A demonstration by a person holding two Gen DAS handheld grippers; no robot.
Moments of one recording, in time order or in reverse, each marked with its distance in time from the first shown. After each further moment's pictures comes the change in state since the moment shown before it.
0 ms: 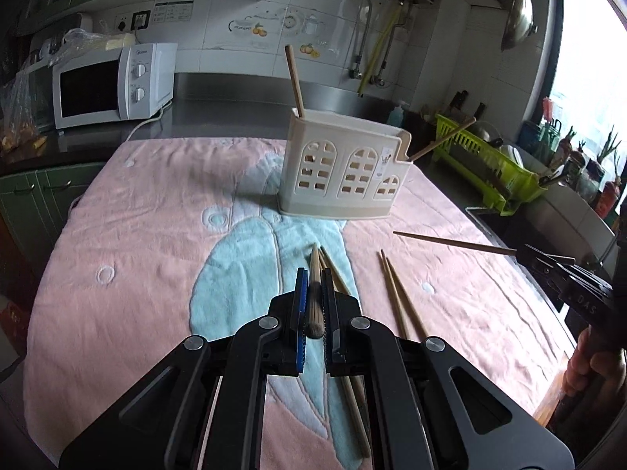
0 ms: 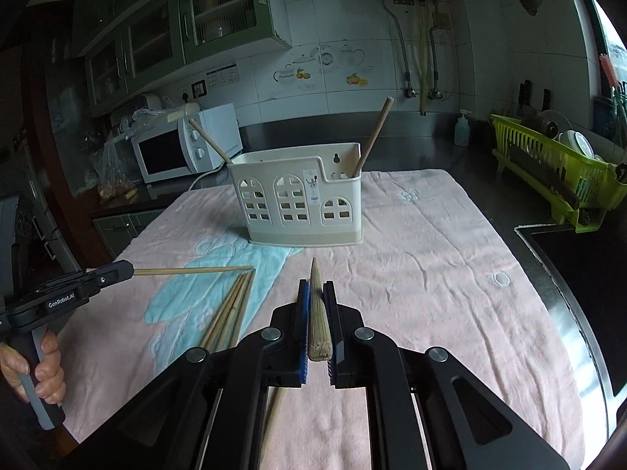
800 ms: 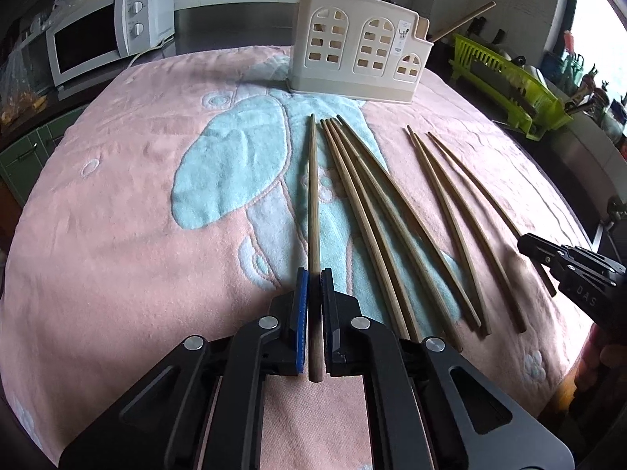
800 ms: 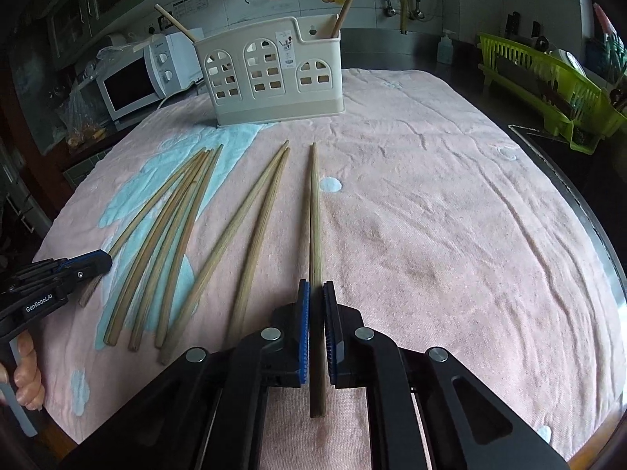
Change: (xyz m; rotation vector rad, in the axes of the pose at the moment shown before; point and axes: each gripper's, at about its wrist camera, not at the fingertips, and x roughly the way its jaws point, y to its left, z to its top) left arm 0.037 -0.001 -0.088 0.030 0.255 0.080; right arm 0.039 0.005 -0.098 0.042 0.255 -0.104
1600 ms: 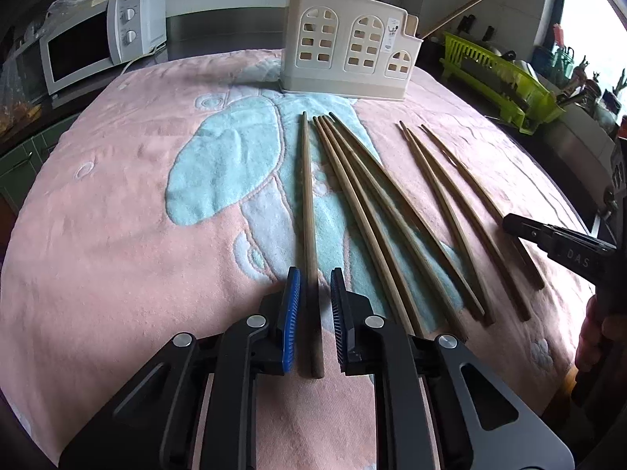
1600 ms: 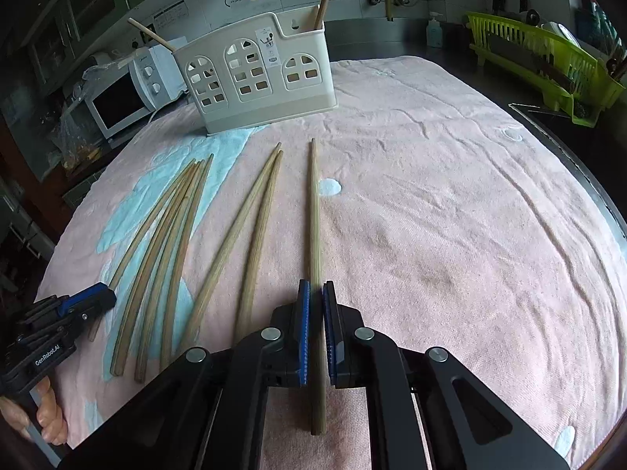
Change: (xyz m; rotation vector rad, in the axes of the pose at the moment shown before) left arm 0.007 -0.002 -0.008 0.038 -0.005 -0.010; right arm 0.022 -0.005 0.008 0.101 0.029 0.033
